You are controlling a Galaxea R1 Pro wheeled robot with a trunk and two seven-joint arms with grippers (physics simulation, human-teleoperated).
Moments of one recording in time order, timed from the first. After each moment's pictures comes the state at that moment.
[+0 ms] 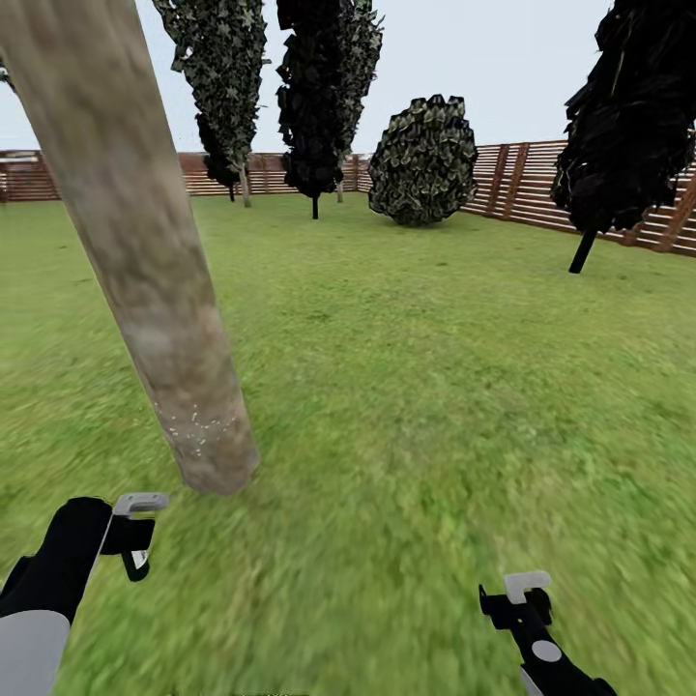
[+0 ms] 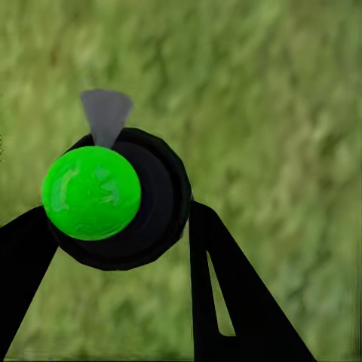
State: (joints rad) left arm -0.60 0.22 0.33 -0.95 -0.43 0.93 -0.41; right arm -0.49 -0.12 0.09 -0.28 0.07 -0.27 -0.16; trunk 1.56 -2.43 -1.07
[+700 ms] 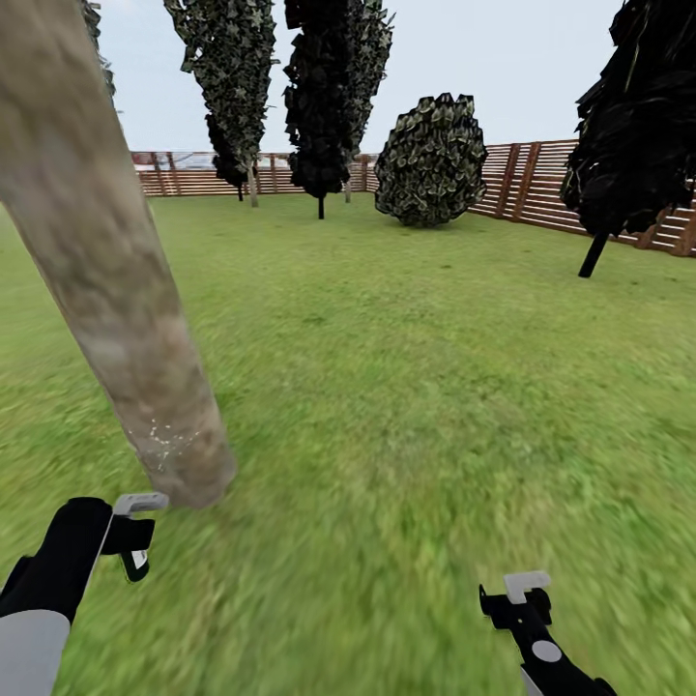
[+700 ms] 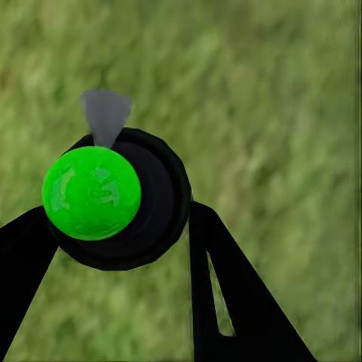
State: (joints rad) left arm -0.60 0.22 0.32 -0.95 -0.43 0.93 -0.41; right arm -0.49 -0.12 0.09 -0.28 0.07 -0.27 -0.16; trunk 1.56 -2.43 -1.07
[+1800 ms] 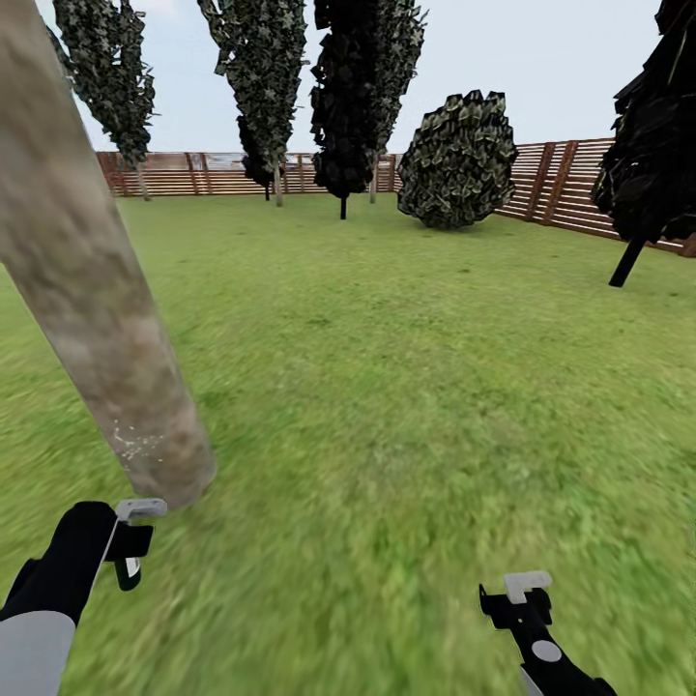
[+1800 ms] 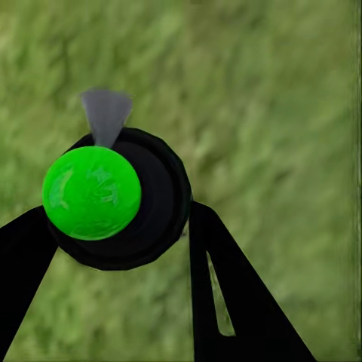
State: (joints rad) left arm -0.60 0.21 0.33 -0.92 -0.43 0.93 -0.32; right arm -0.49 -0.12 0.09 -0.28 0.07 -0.27 -0.16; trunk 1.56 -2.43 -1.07
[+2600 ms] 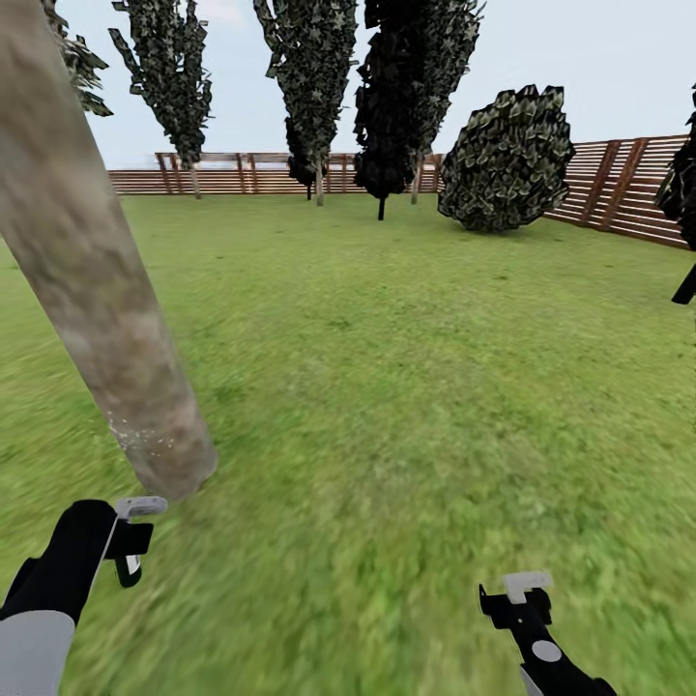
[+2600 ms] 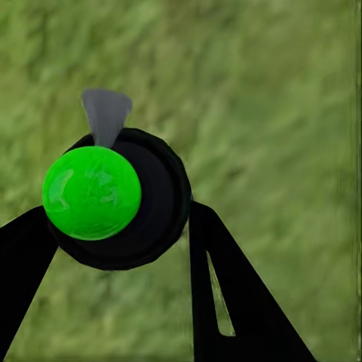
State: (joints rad) left arm -0.60 0.21 0.33 -0.93 -0.42 0.93 -0.32; right arm -0.49 -0.12 0.09 -0.28 0.07 -0.27 -0.16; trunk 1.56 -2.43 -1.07
